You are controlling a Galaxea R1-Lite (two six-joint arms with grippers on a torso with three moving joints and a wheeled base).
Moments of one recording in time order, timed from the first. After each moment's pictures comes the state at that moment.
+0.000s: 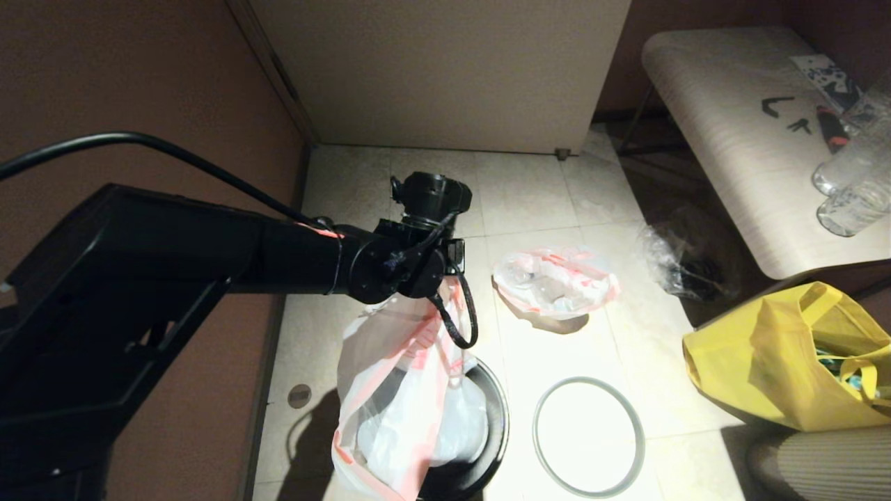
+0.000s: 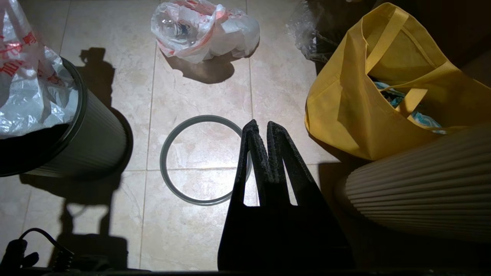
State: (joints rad) left arm -0.64 2.15 -1.64 -0.05 0.63 -0.21; right arm -0.01 0.00 0.00 0.00 0.04 -0.06
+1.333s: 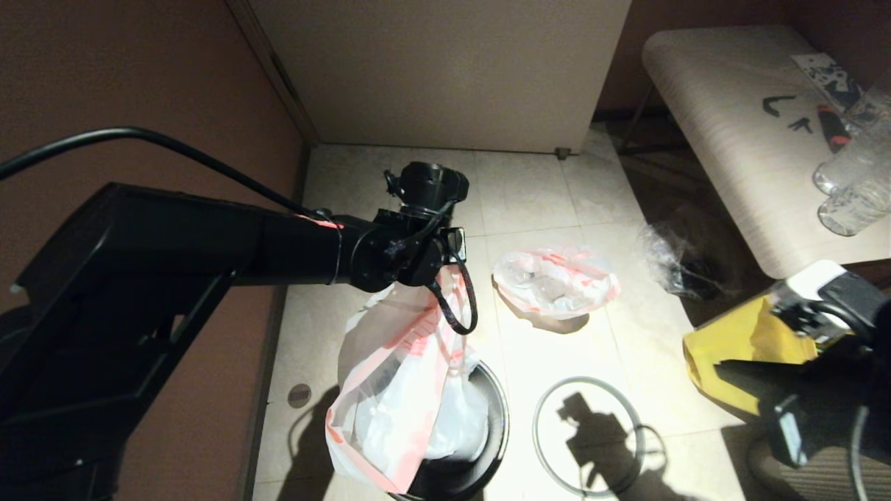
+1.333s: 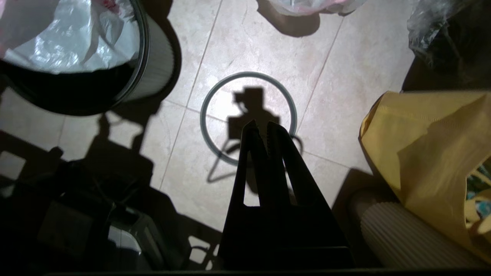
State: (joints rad) left arm -0.62 2.17 -1.70 -0.02 0.59 -0.28; right arm 0.61 1.25 -0.70 -0.04 -0.30 -0.09
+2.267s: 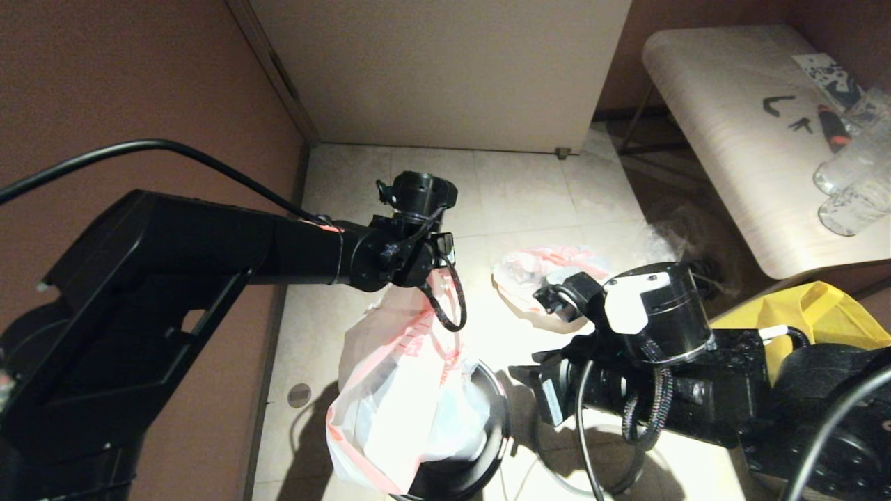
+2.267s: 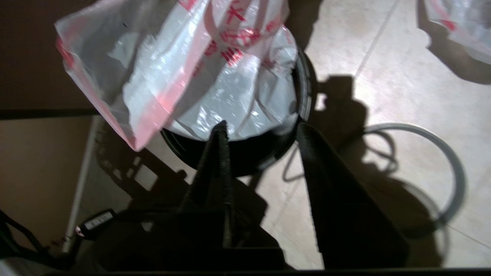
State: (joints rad) left arm -0.57 2.21 -1.71 -0.01 0.58 -0.30; right arm 0.78 1.78 -0.92 -0.36 -0.06 0.13
